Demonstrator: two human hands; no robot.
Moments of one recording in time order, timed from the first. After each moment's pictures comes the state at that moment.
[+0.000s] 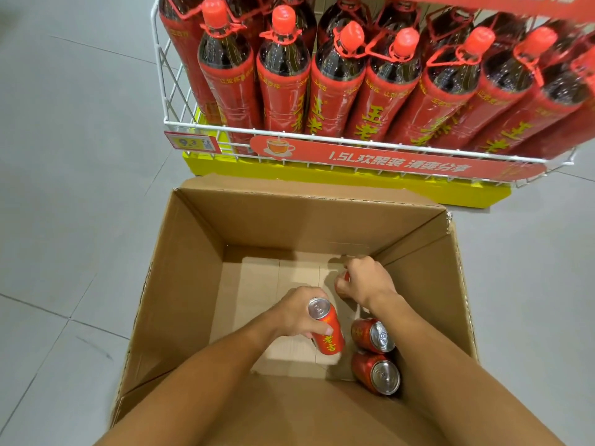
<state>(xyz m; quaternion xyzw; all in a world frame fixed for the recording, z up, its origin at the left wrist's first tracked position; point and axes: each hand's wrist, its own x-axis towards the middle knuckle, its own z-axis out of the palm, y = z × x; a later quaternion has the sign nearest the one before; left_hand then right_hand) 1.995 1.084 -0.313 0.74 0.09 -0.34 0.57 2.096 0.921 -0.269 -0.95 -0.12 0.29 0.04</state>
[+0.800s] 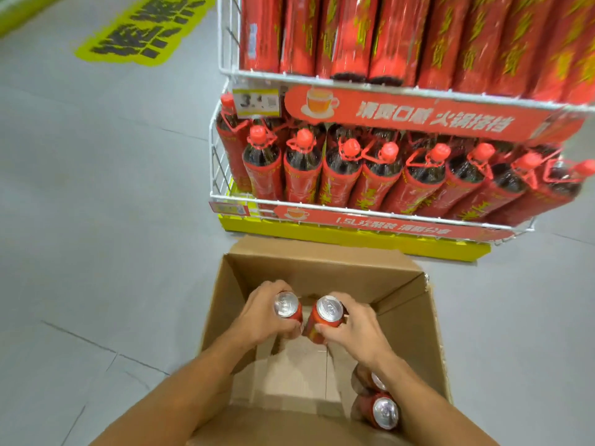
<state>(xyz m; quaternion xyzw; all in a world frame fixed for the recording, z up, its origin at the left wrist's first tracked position) 2.004 1.180 -0.175 0.88 0.12 -0.12 0.44 2.051 0.945 -0.160 -0.88 -0.10 0.24 0.40</state>
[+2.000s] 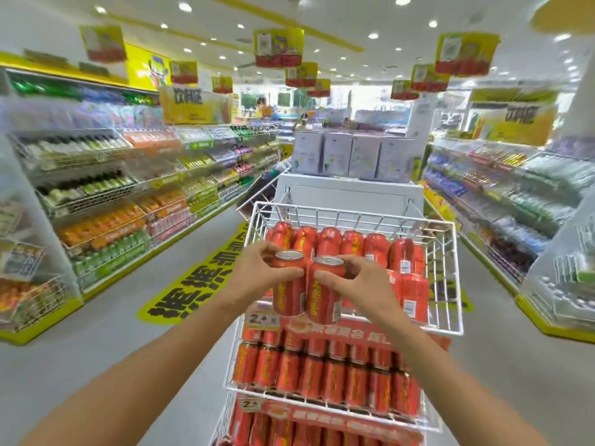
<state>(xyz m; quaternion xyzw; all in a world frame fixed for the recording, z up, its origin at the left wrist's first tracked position) 2.264 1.156 0.831 0.79 0.08 0.26 0.55 2.336 0.941 0.823 -0.78 -0.27 -0.04 0.56</state>
